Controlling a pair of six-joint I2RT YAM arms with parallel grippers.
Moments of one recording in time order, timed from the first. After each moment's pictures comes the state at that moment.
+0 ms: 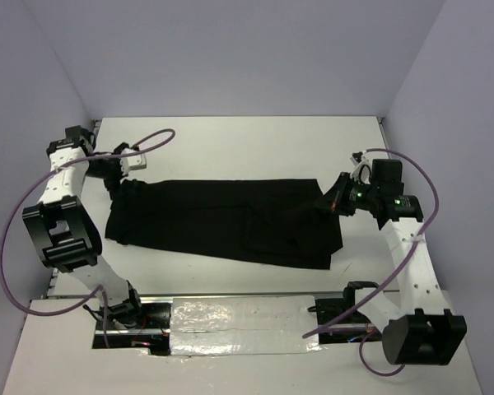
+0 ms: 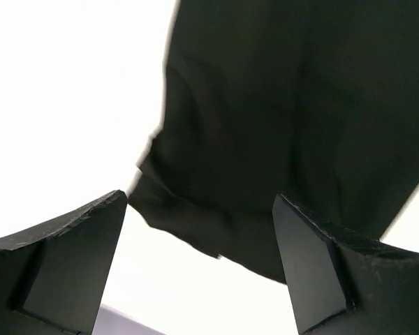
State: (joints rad) left arm 0.37 1.73 1.44 -1.11 0.67 1.61; right arm -0.06 0.95 0.99 -0.81 -0.67 0.40
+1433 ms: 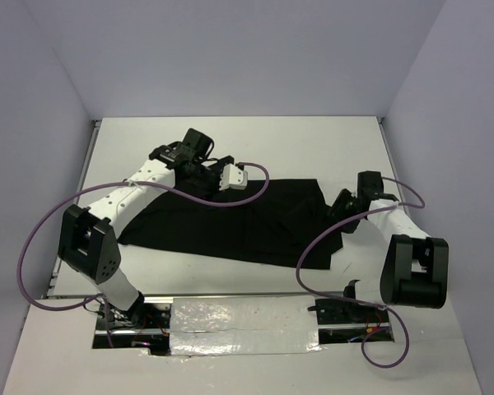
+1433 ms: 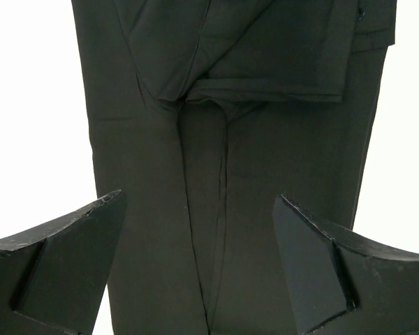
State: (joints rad) left arm -0.48 1.63 1.42 -0.83 0.57 1.01; right arm -0.13 1.34 0.72 -0.51 -0.23 0.54
